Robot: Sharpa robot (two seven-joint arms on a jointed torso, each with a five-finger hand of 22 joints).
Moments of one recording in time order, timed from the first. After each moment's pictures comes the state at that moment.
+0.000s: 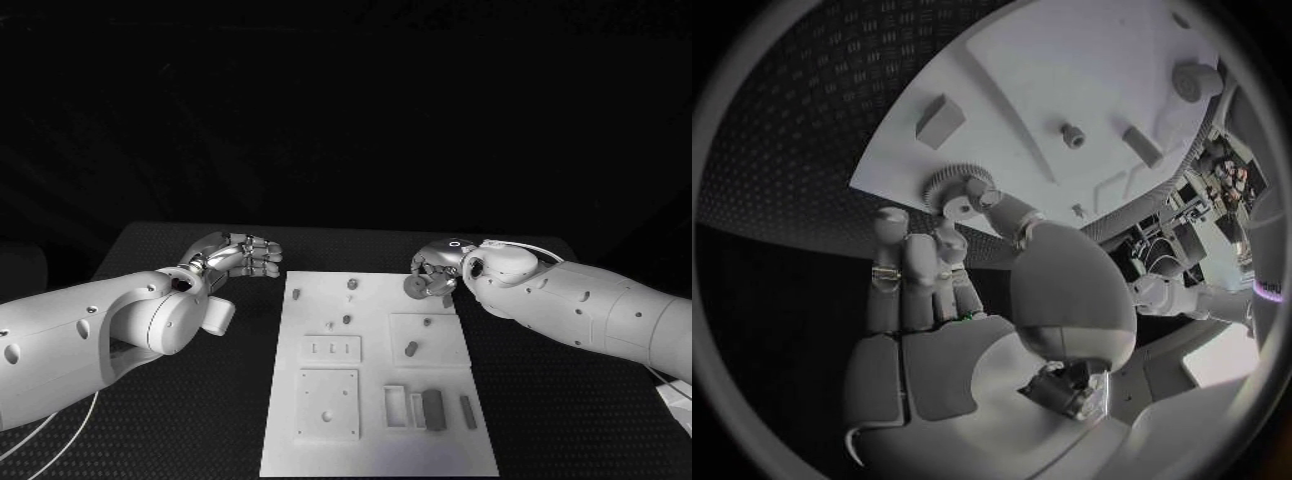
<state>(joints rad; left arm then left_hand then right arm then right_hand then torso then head) 1.34 -0.82 -0.20 1.45 -0.12 -0.35 0.20 1.09 -0.05 0.52 -0.28 0.05 0.84 0.19 0.35 0.44 1.13 0.13 0.13 0.13 0.97 0.11 0.34 0.66 0.03 0.92 0.01 0.17 0.68 1.17 -0.68 -0.04 1.03 -1.71 -0.15 0.00 1.09 -0.20 0.68 -0.24 0.05 0.83 0.11 0.32 0.49 1.03 0.02 1.22 1.15 1.17 -0.07 1.45 1.05 0.25 1.08 0.01 0.92 1.31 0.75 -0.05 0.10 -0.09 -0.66</state>
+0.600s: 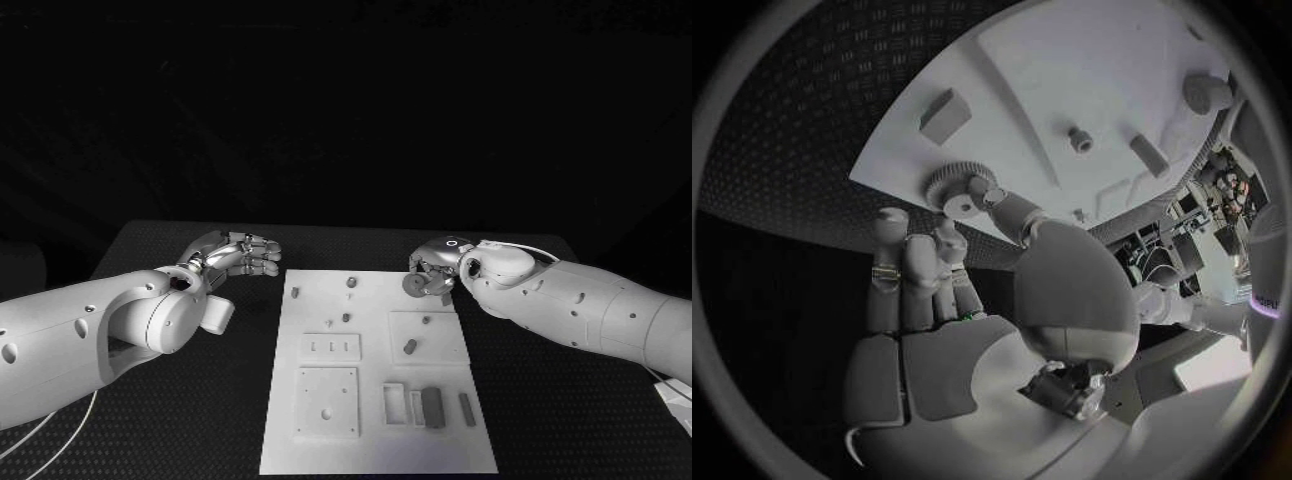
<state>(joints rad) 1.34 -0.83 -0.20 1.46 -0.12 -0.35 0.19 1.09 -0.05 0.52 -0.28 0.05 0.84 0.19 0.35 0.44 1.13 0.13 0.13 0.13 0.97 0.11 0.34 0.66 0.03 0.92 0.01 0.17 0.68 1.17 -0.67 -0.04 1.02 -1.75 -0.18 0.00 1.08 -0.18 0.69 -0.23 0.05 0.83 0.11 0.34 0.49 1.03 0.02 1.22 1.14 1.18 -0.08 1.46 1.05 0.25 1.08 0.01 0.93 1.31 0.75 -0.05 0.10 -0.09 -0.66</state>
